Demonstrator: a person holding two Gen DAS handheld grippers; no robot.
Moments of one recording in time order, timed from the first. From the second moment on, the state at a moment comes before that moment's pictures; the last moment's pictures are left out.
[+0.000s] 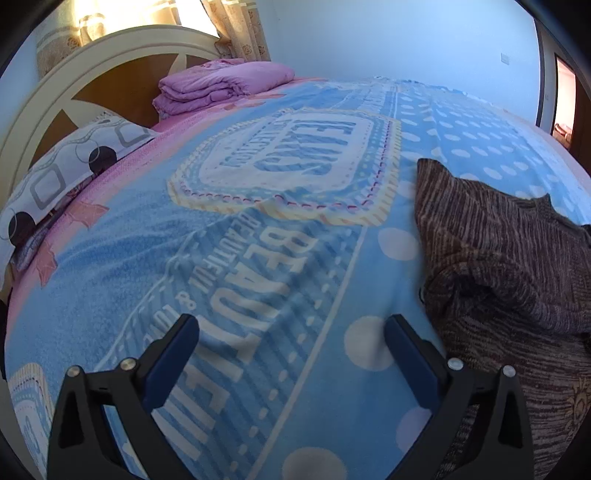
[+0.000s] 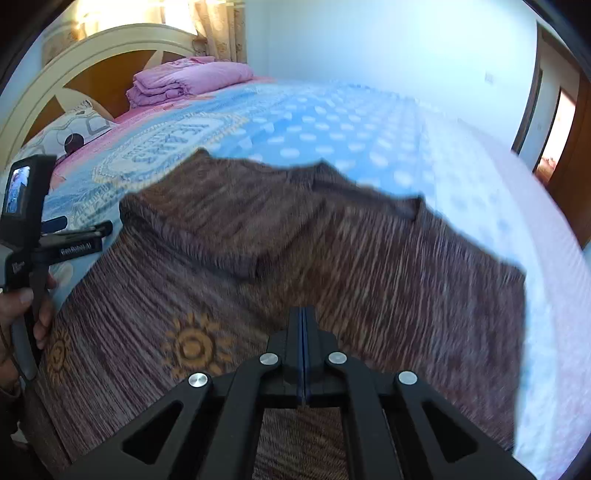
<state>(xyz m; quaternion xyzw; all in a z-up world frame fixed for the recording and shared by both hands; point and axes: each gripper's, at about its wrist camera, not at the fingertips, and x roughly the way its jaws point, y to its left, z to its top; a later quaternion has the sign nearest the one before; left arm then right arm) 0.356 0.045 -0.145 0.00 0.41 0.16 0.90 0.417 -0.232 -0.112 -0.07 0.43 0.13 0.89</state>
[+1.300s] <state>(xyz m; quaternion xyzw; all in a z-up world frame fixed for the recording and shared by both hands) 0.374 0.028 -0.093 0.02 0.36 0.10 0.93 0.454 -0.268 -0.100 0.00 0.42 0.12 0.90</state>
